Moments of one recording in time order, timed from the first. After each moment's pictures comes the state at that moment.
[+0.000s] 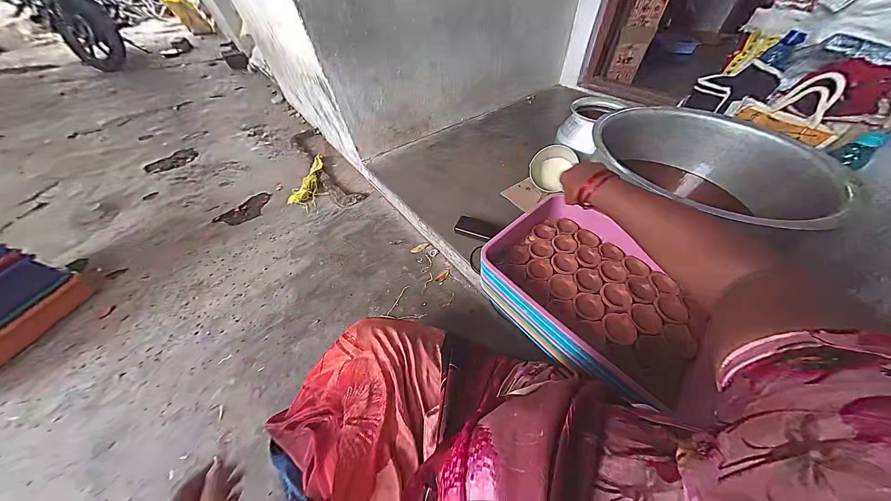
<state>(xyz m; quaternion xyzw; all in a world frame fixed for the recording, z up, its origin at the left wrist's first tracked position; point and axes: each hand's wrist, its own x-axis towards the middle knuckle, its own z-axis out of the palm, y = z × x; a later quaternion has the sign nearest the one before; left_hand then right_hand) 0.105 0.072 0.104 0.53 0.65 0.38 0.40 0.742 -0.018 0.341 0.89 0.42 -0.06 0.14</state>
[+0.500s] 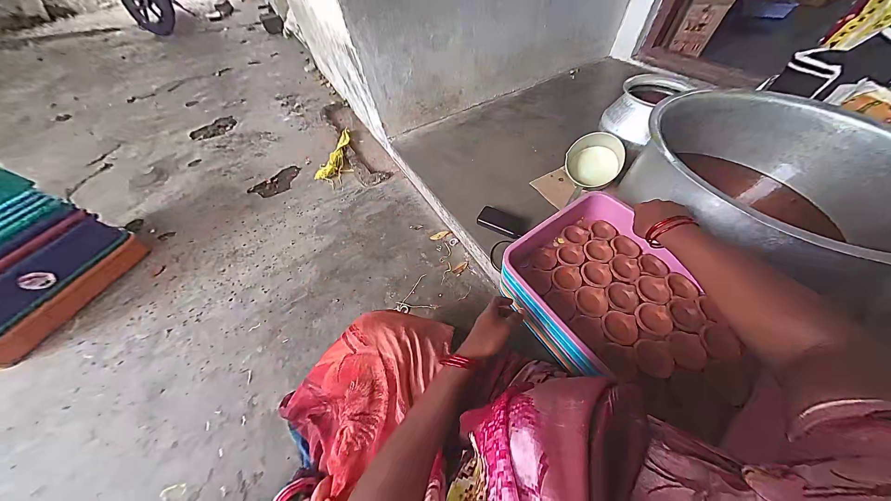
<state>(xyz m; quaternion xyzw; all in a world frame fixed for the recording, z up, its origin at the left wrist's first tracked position) 0.463 0.023 0.176 0.65 0.34 0.02 0.67 0.782 -0.065 0.280 0.95 0.29 -0.07 0.12</state>
